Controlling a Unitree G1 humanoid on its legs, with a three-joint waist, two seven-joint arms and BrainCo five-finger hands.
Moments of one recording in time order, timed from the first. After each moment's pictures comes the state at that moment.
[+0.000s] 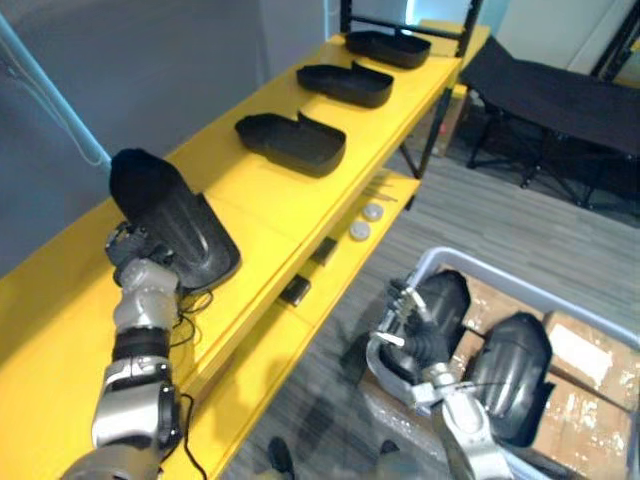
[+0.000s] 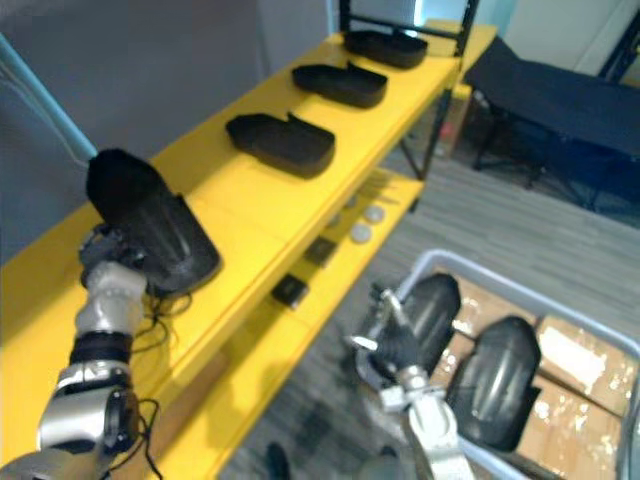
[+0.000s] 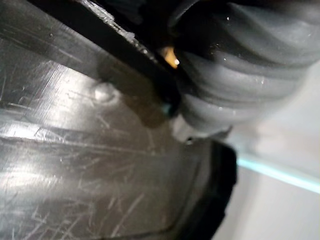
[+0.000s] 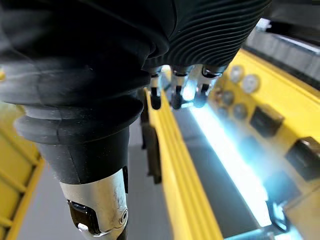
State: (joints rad) left arm -0.64 0.42 0.30 0.70 -0.77 0.07 0.64; right arm 0.22 -0.16 0.22 -0.03 0.20 -0.26 0.04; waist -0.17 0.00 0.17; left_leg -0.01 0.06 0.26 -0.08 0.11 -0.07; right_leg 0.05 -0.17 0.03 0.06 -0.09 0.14
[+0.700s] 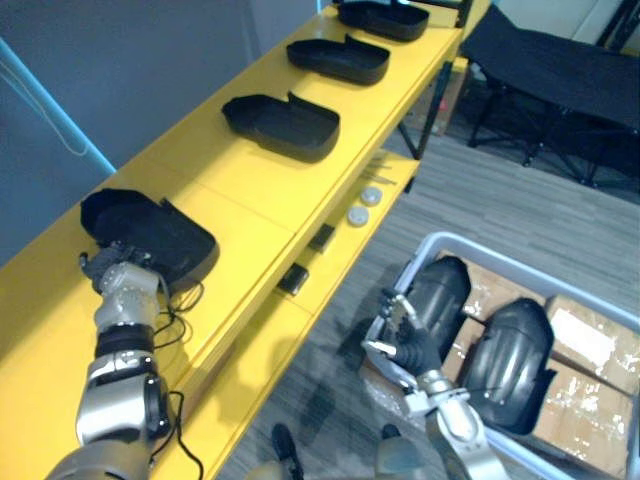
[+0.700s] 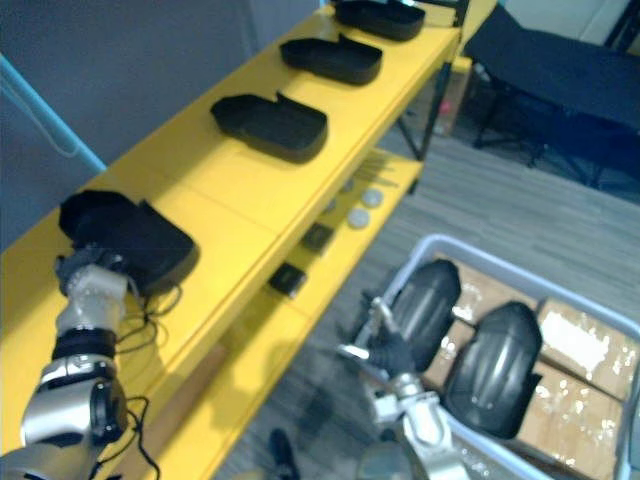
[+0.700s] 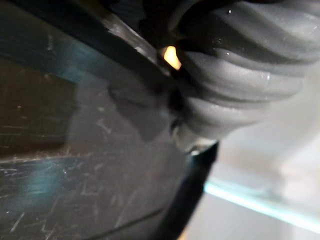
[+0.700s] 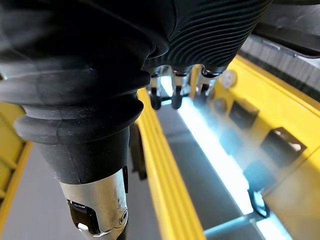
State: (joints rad) left arm -0.67 0.49 0.34 0.80 -0.79 0.08 0.68; right arm 0.23 -0.19 0.30 -0.04 0.22 -0.26 0.00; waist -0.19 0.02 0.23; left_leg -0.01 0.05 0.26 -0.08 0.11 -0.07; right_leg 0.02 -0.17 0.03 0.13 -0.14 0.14
